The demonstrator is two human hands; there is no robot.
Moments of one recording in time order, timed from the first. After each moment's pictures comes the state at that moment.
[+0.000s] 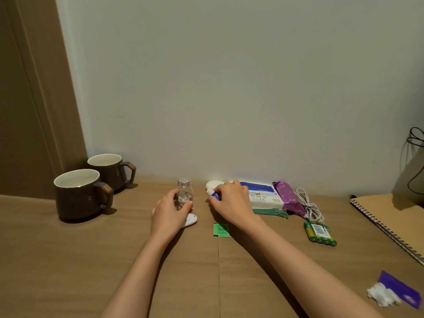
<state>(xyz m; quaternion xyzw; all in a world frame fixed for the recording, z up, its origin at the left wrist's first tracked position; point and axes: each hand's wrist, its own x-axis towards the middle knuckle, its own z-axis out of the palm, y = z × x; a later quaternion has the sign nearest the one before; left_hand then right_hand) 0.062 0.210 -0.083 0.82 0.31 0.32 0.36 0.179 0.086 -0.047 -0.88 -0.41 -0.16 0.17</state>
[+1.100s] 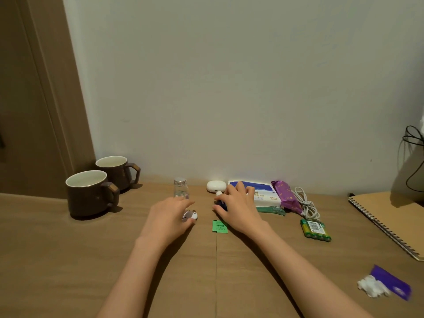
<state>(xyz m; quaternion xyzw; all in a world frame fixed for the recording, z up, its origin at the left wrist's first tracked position) 0.015 0.179 -0.040 0.96 0.18 0.20 0.03 0.171 0.055 -0.051 -0.86 -0.46 -0.20 0.10</state>
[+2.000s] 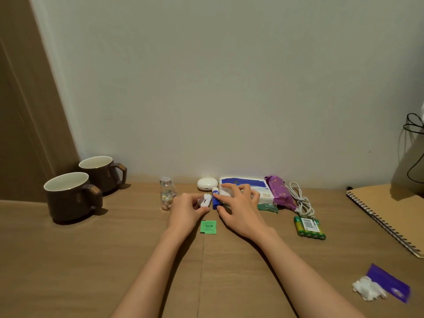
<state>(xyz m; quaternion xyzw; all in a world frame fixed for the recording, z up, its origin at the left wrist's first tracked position) 0.092 0.158 -0.065 0.87 0.23 0.26 0.34 0.194 0.025 -0.067 -0.85 -0.47 -0.14 0.18</state>
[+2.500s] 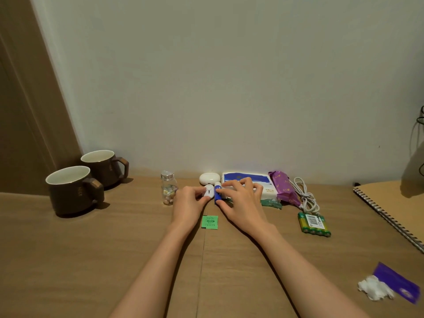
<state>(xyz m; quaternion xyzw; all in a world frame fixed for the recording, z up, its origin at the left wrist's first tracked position) 0.103 0.159 -0.072 0.86 0.25 0.32 0.32 0.194 0.028 -0.068 -0.84 -0.46 -0.19 0.21</state>
